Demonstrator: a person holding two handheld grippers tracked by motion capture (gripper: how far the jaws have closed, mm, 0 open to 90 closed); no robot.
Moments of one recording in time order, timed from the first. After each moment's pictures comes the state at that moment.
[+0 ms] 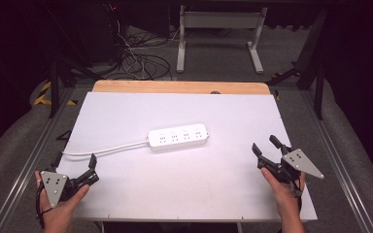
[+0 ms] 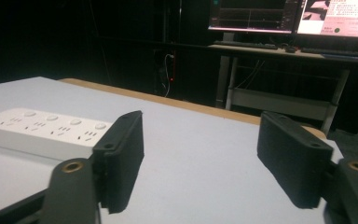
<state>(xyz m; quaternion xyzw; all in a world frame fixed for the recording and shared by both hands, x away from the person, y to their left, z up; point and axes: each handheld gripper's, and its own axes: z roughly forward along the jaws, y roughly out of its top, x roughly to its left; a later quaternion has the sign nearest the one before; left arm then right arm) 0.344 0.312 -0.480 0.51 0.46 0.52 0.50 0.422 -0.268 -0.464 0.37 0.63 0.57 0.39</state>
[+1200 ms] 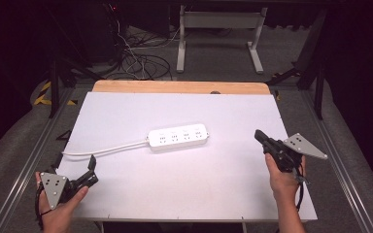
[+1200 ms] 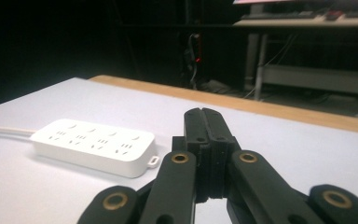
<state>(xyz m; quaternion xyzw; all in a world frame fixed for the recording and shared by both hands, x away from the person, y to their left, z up) 0.341 0.312 -0.481 0.52 0.46 0.52 0.50 0.436 -0.256 -0.421 0.39 0.66 0.57 0.30</state>
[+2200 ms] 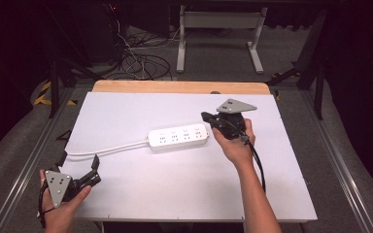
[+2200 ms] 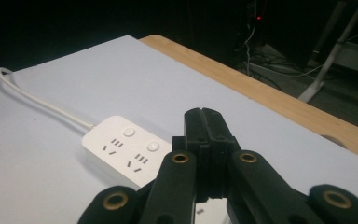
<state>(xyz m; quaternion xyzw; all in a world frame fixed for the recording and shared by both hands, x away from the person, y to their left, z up) 0.345 0.308 -0.483 0.53 0.46 0.51 0.50 0.506 -0.116 -0.374 0.30 0.79 0.49 0.22</state>
